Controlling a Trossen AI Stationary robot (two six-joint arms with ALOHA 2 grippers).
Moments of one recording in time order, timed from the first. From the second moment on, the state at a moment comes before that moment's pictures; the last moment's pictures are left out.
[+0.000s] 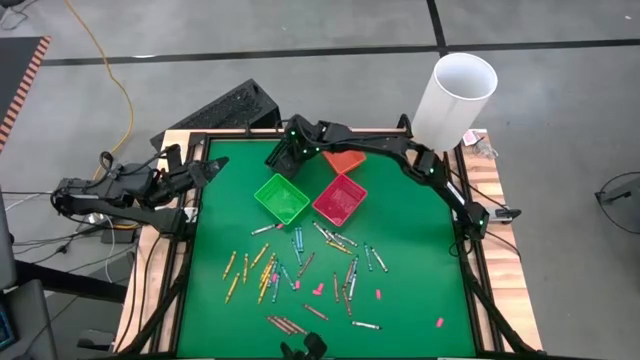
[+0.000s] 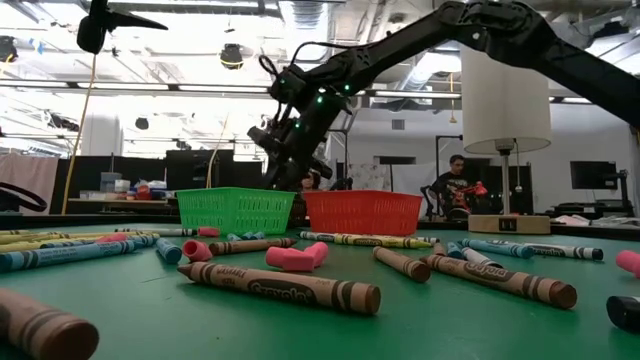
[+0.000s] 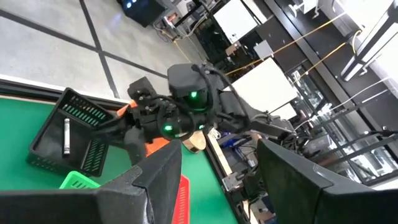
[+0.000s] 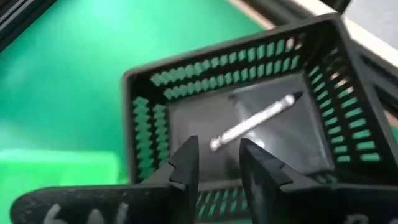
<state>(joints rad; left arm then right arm) -0.12 0.43 0.71 -0.30 -0.77 -0.95 -0.42 2.33 2.11 -0.59 -0.06 0.39</state>
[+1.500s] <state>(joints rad) -0.12 0.43 0.71 -0.46 -0.70 -1.08 0.30 1.41 1.32 -1.35 0.22 1.16</state>
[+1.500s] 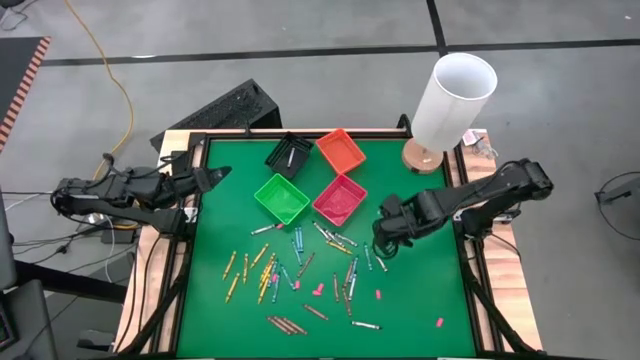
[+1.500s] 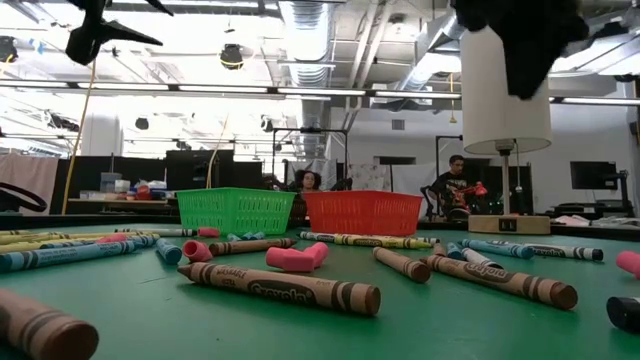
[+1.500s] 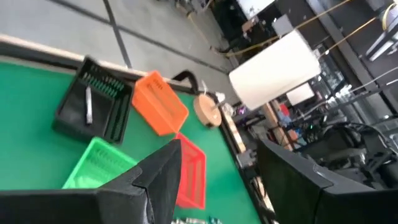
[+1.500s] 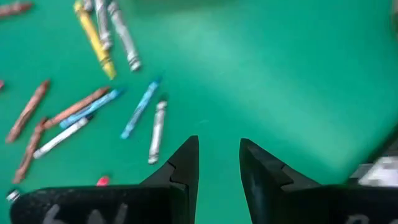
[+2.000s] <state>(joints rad) -0.12 0.43 0.71 -0.51 -0.61 -1.16 0.31 1.41 1.05 -0.99 0.02 1.15</state>
